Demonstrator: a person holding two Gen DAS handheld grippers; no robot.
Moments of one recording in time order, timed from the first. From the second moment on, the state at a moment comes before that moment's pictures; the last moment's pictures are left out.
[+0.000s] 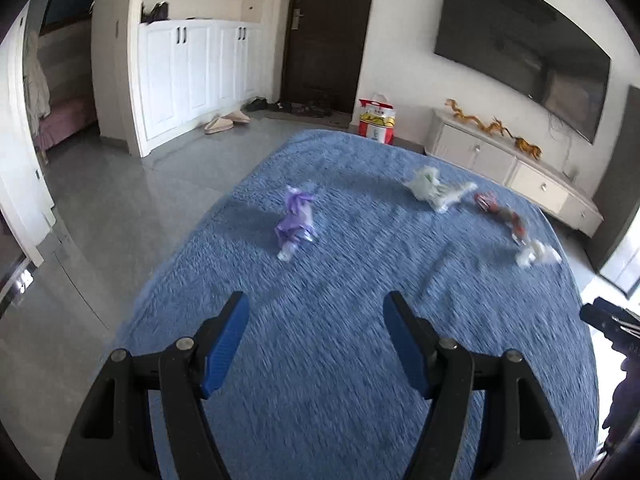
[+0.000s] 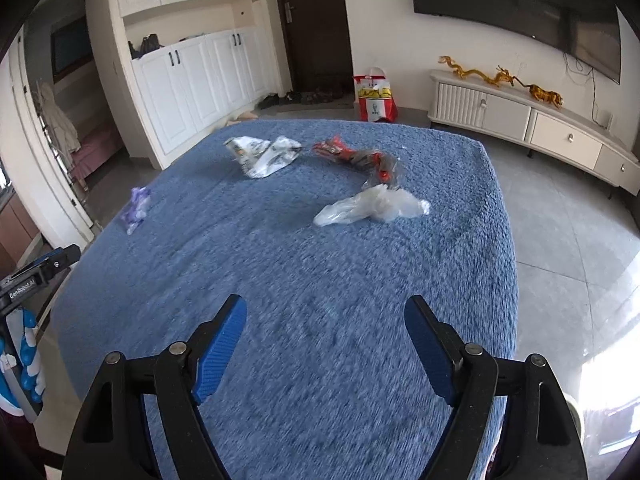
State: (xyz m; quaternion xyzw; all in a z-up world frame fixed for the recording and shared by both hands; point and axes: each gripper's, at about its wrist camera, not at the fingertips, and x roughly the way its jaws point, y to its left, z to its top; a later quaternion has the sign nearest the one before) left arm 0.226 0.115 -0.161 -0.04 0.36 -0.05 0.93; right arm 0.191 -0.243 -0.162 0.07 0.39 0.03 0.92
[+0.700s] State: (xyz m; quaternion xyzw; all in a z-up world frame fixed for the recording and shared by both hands) left arm 0.360 0.115 -0.212 -0.03 0.42 -0.04 0.91; right arm 0.315 -0.293 -0.206 0.14 0.40 -0.01 0.91
